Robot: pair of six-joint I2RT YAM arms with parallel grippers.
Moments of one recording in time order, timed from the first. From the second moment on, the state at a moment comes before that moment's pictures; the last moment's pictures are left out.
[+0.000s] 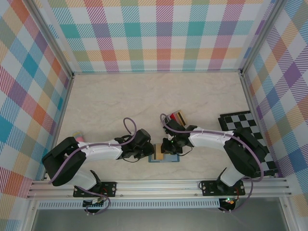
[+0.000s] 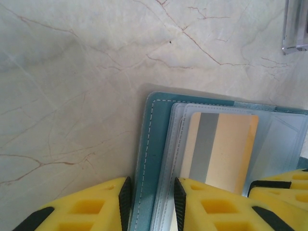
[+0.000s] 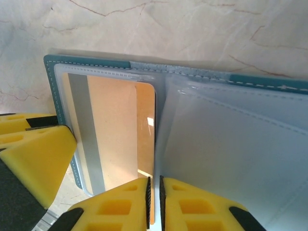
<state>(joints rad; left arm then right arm) -0.91 1.46 0.61 -0.16 0.06 -1.16 0.85 1.59 0.81 -0.42 -0.33 0.88</state>
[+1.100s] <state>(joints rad) -0.91 1.46 0.60 -0.16 0.05 -1.16 0.87 1.57 0.83 -0.61 -0.14 0.81</state>
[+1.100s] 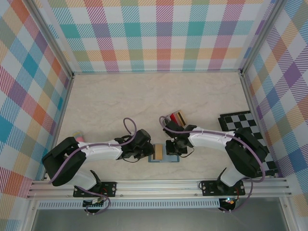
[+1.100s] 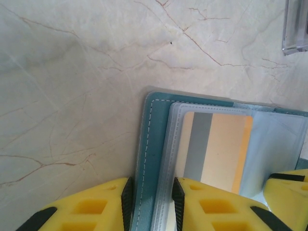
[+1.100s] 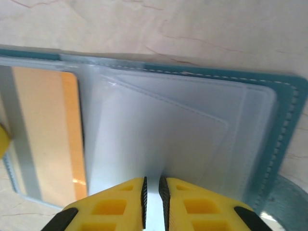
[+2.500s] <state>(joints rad) -0.91 1.46 0.60 -0.16 0.06 -1.15 0.87 1.66 0.88 -0.47 -0.33 0.79</state>
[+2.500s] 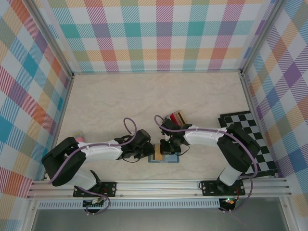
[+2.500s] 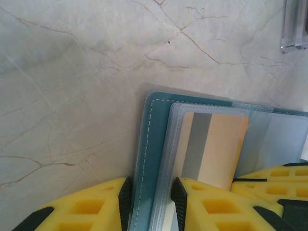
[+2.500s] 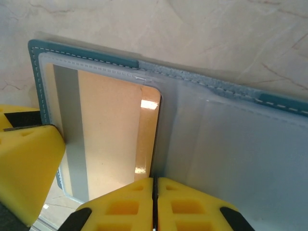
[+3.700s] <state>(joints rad) -0.71 1.37 0.67 -0.21 0.08 -1.13 0.76 1.85 1.42 -0.89 0.20 0.26</state>
